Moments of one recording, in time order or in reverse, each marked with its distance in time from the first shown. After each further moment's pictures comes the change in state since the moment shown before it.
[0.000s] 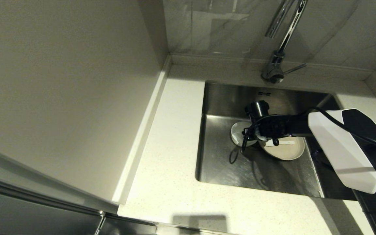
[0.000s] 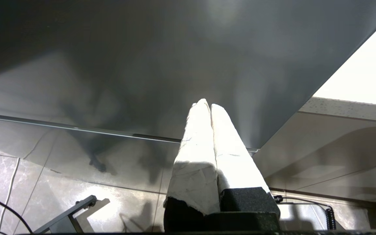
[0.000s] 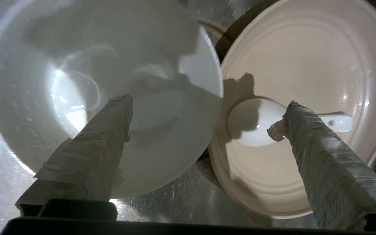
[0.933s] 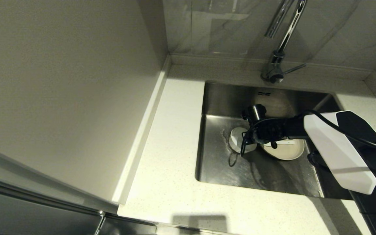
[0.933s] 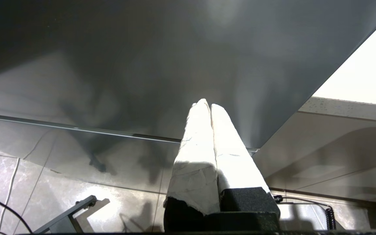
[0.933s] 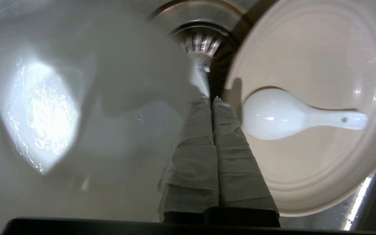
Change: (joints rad) left arm 0.000 0.000 0.000 0.000 0.000 0.000; right arm 0.012 0.014 0.015 0.005 0.007 -0.034
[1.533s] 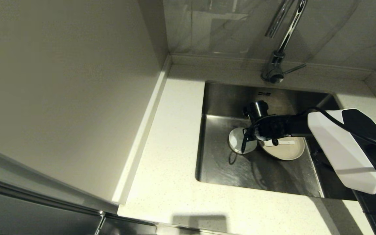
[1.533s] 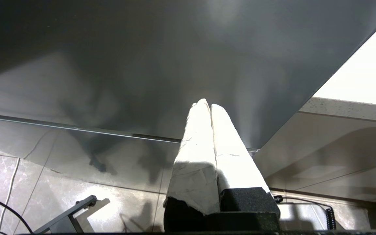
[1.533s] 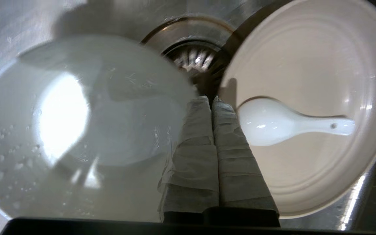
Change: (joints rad) left arm 0.000 0.000 0.000 0.000 0.000 0.000; right arm -0.004 -0.023 -0.009 -0.007 -0.001 0.000
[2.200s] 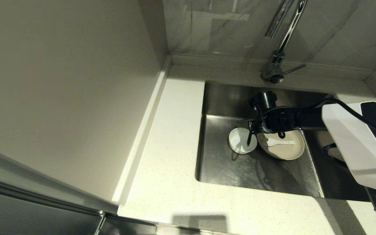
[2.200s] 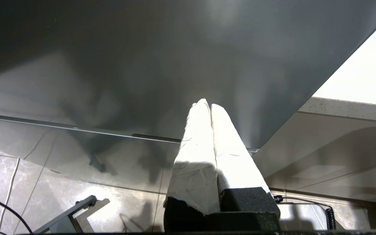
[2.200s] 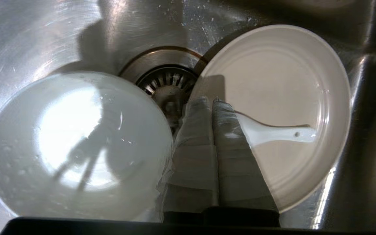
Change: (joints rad) left arm 0.000 0.000 0.000 0.000 0.000 0.000; right arm -0.024 -0.067 0.006 0.008 0.014 -0.031
